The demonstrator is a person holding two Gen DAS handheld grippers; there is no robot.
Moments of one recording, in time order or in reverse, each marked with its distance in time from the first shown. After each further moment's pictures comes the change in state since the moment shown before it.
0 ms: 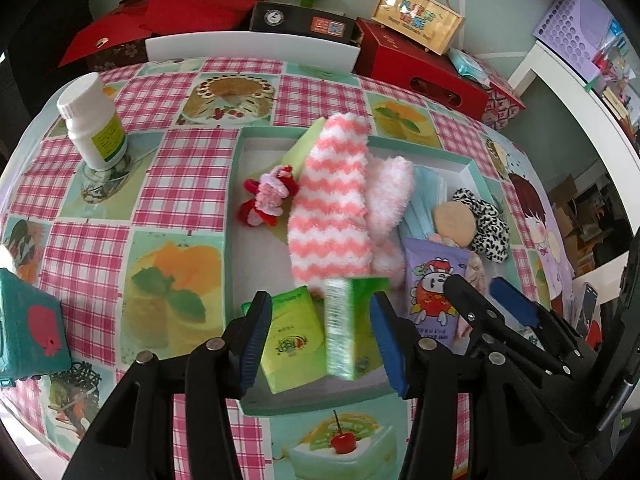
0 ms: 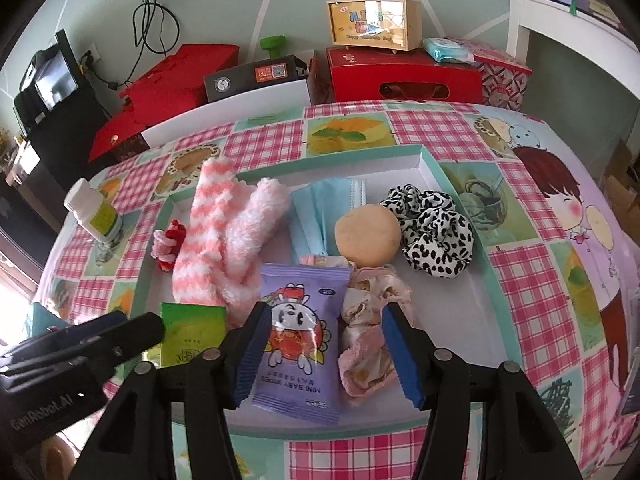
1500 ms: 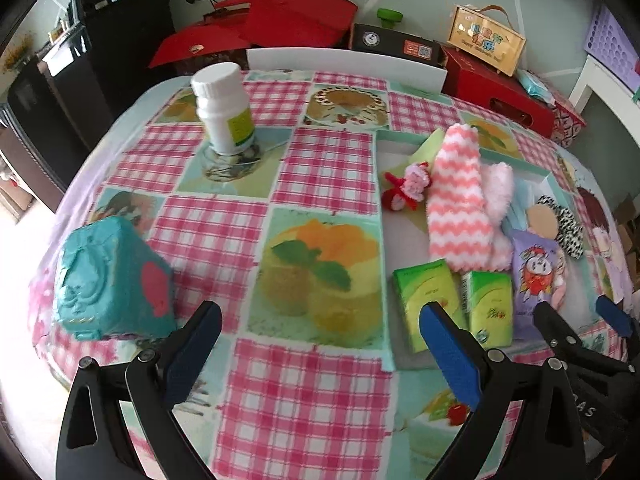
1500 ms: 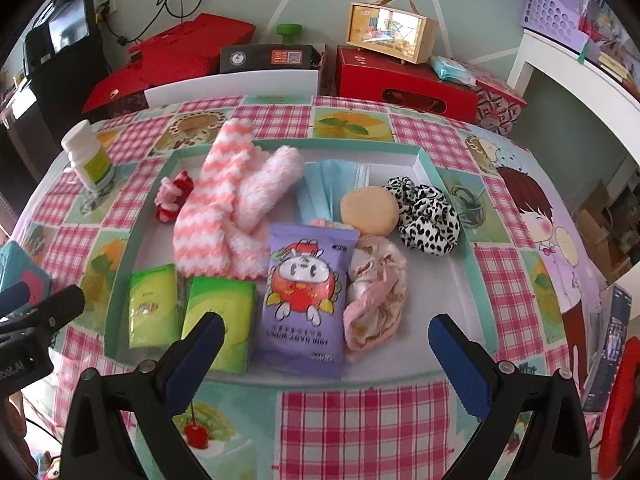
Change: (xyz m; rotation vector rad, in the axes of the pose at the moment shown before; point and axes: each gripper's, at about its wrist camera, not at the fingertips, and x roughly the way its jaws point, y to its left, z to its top) left arm -0.039 0.059 -0.038 -0.053 -0.096 0.275; right arm -0.018 0.033 -0.026 -0.143 0.015 -0.137
